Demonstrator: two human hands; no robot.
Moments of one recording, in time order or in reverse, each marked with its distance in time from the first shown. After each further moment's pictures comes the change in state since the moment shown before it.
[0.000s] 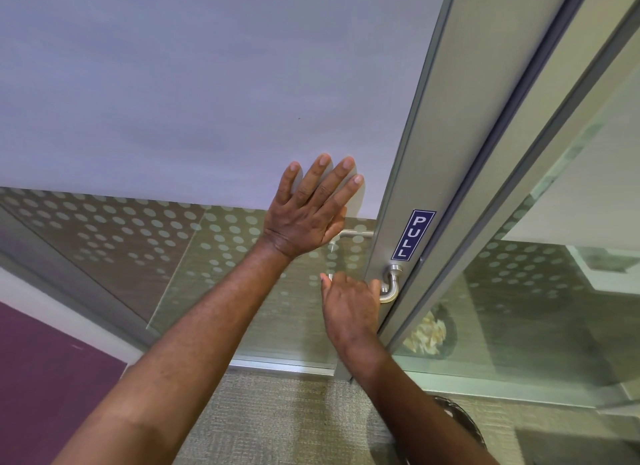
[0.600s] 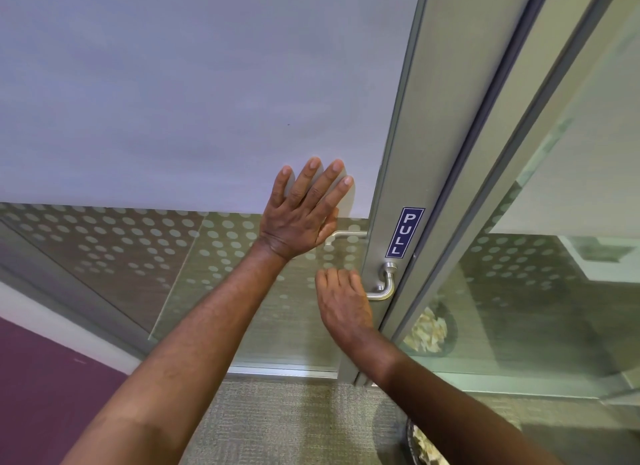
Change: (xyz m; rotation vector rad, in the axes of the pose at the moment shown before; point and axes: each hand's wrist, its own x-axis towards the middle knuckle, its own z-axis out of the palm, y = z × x) left_hand 0.005 -0.002 -0.008 -0.002 -0.021 0.014; right_hand -0.003 0.016 0.020 -0.221 0.162 -0.406
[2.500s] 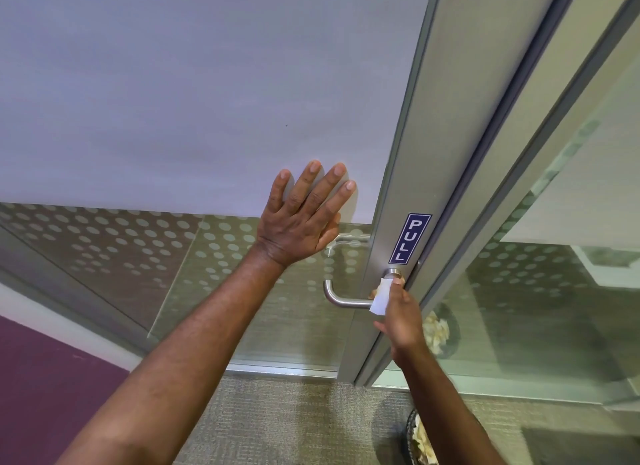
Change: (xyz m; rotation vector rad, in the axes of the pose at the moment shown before) left_hand -0.004 0.002 0.006 0.019 0.011 -0.001; right_hand -0.023 0.068 0.007 1.557 -0.055 1.205
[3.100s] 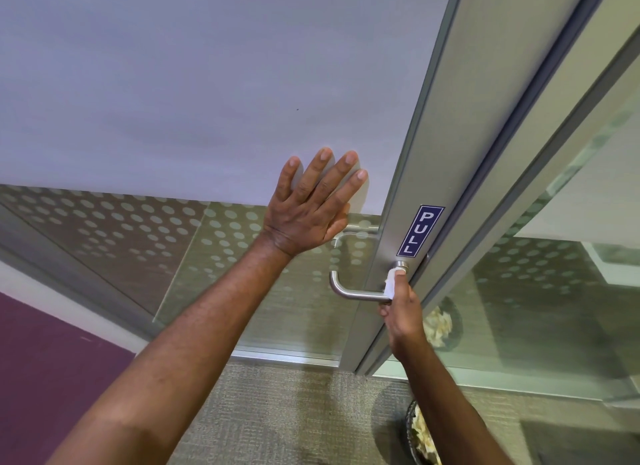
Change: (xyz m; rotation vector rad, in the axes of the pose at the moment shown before) left_hand 0.002 0.000 -0.002 0.005 -0.002 -0.006; right_hand 0.007 0.013 0.007 0.242 -0.040 -0.044
